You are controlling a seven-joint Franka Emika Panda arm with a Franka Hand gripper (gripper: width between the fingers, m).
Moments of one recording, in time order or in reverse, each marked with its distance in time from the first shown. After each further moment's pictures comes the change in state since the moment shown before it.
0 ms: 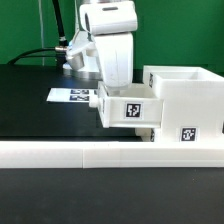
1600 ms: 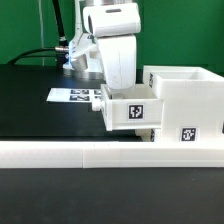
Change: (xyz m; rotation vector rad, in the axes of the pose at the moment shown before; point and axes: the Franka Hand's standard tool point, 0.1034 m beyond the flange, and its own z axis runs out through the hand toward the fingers) arm 0.007 0.004 0.003 -0.011 0.004 0.012
